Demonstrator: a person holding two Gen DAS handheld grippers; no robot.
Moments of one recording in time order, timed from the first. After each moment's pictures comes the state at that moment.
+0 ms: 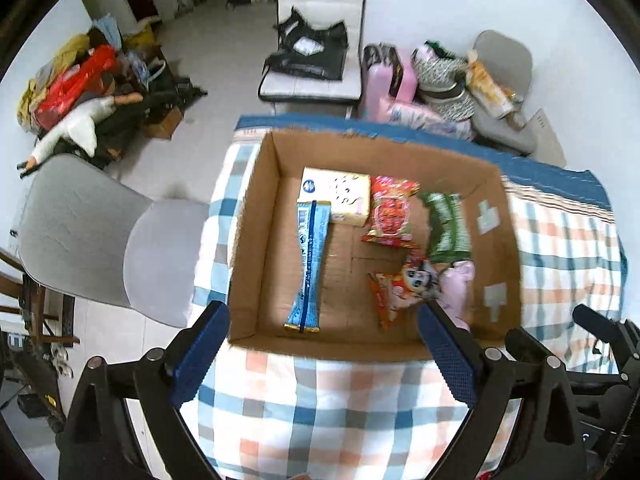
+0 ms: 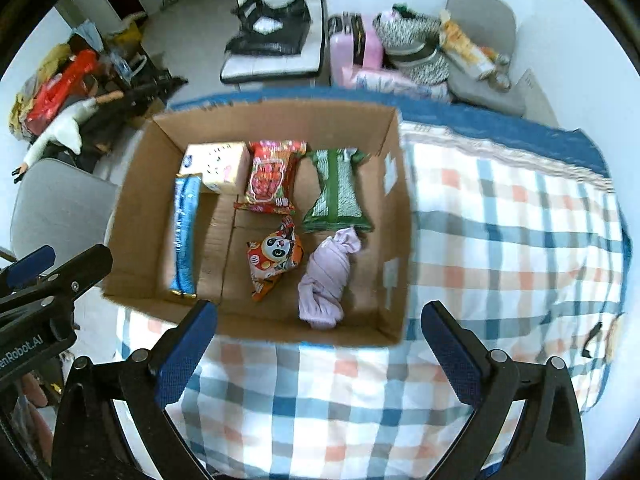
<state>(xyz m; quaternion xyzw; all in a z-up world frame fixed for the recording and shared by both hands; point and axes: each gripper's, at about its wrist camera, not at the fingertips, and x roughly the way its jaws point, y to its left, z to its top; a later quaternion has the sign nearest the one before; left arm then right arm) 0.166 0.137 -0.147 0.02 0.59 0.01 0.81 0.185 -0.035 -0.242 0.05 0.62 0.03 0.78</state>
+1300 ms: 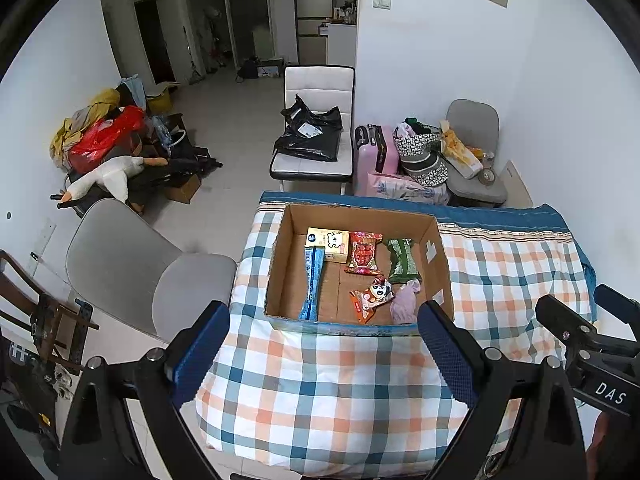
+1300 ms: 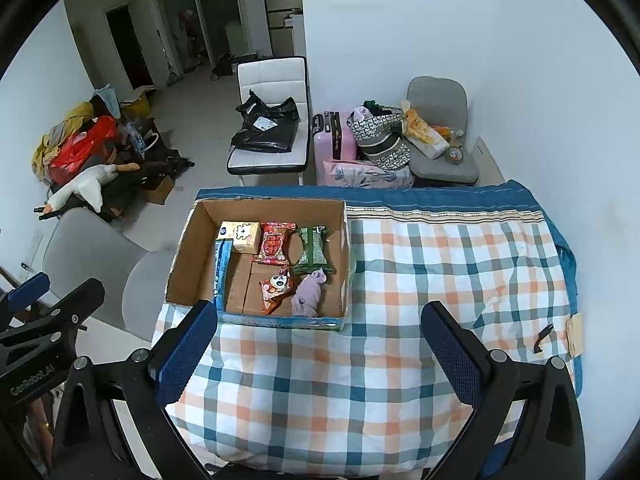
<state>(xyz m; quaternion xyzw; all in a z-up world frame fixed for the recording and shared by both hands) 0.035 0.114 0.005 0.03 0.48 0.02 0.88 0.051 -0.073 -0.047 0.05 0.49 0.00 0.87</state>
